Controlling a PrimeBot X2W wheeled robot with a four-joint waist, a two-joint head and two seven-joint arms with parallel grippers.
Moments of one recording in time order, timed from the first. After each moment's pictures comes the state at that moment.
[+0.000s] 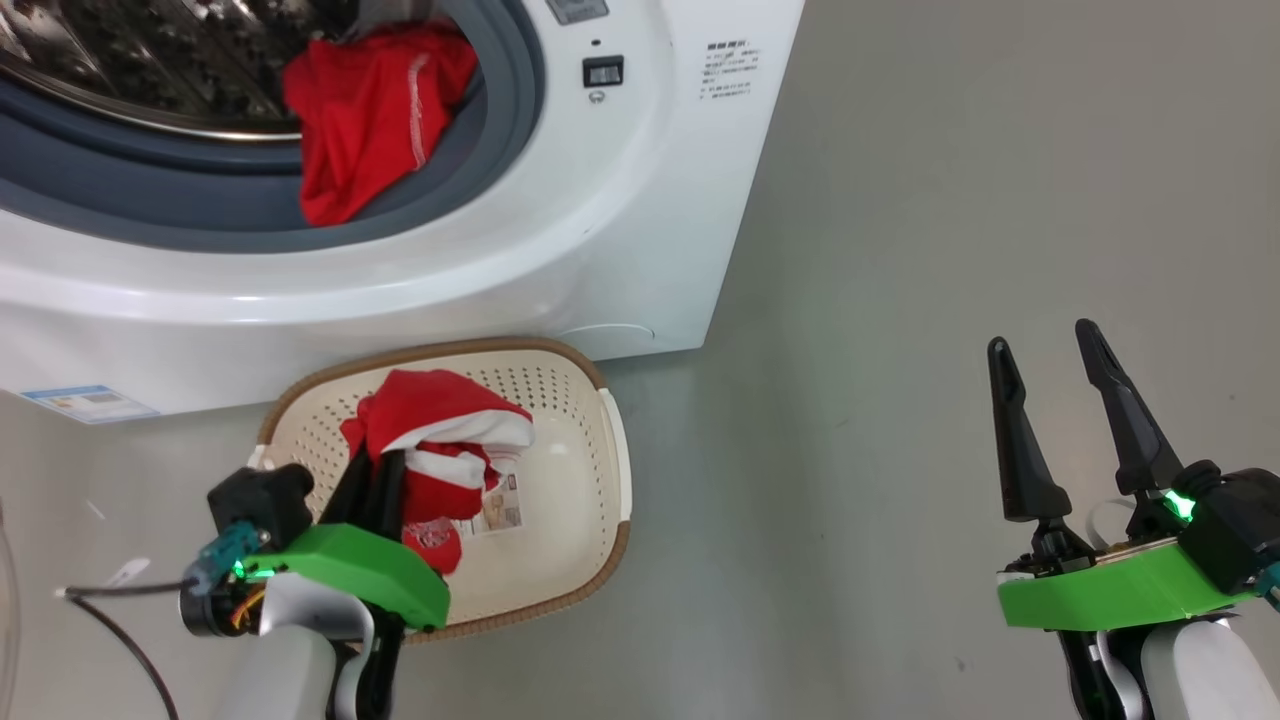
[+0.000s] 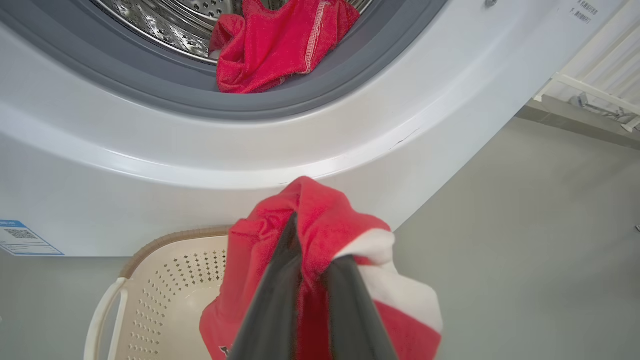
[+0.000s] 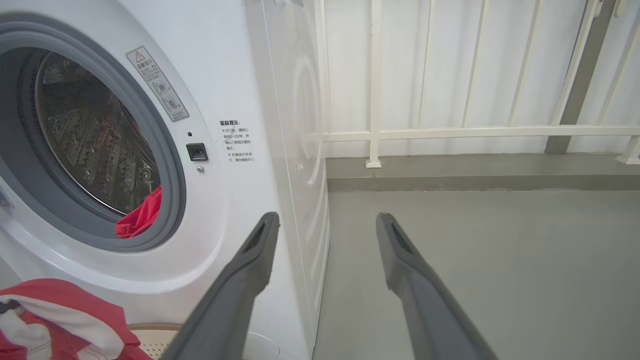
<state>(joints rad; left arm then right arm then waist) -0.38 0.07 -0.16 0.49 -0.43 0.01 -0.16 -0.10 -0.04 -0.03 -0.01 0.25 0.13 -0.26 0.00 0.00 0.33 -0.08</state>
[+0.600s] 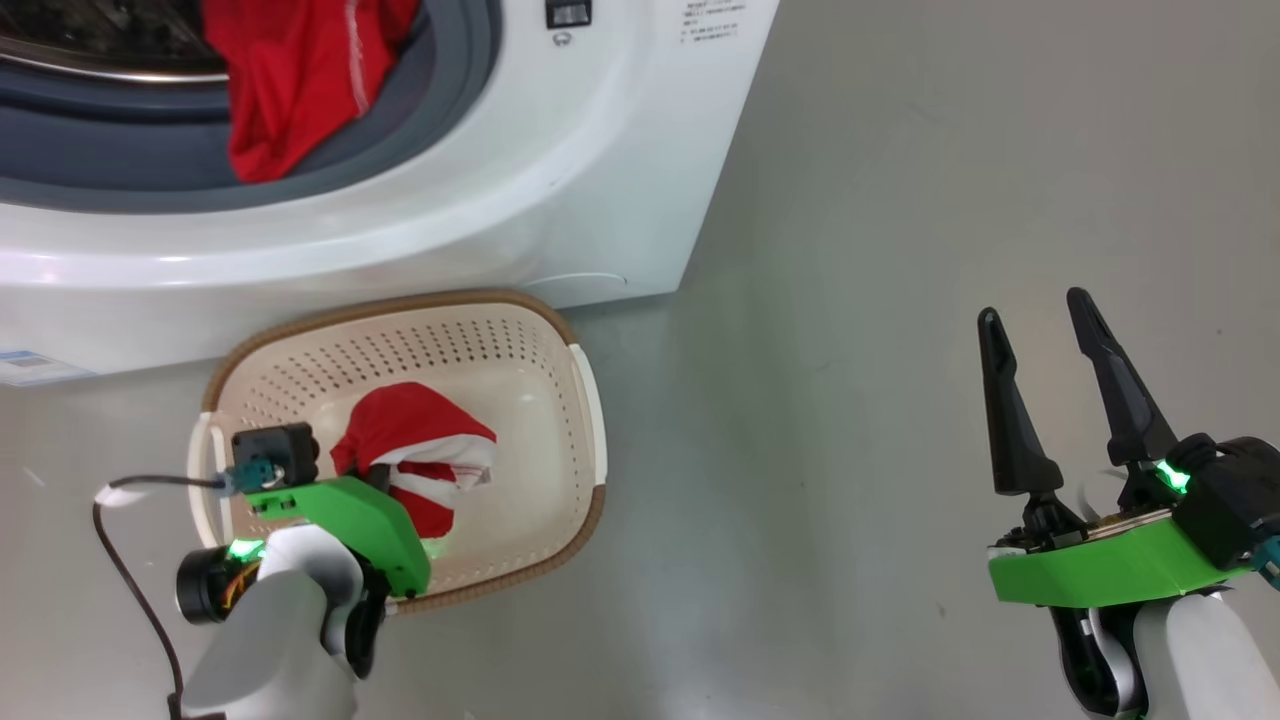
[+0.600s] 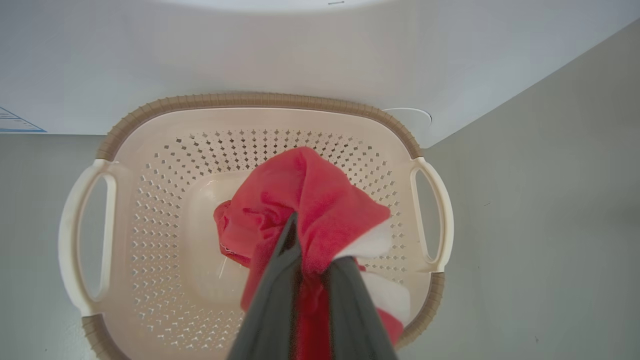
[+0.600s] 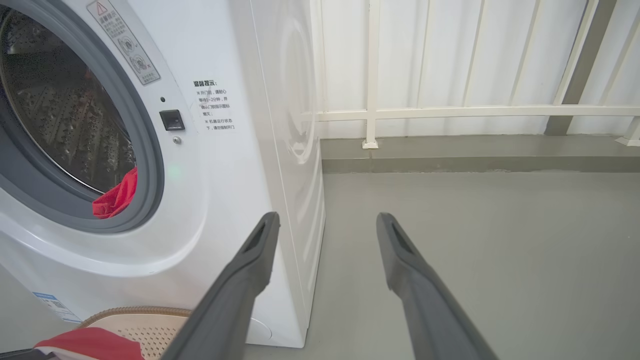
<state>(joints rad) -0.67 0.05 -0.19 1.08 -0.45 -0.03 -0.11 -0.15 -0.04 -0.01 -0.01 0.25 0.13 -0.26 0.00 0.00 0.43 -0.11</state>
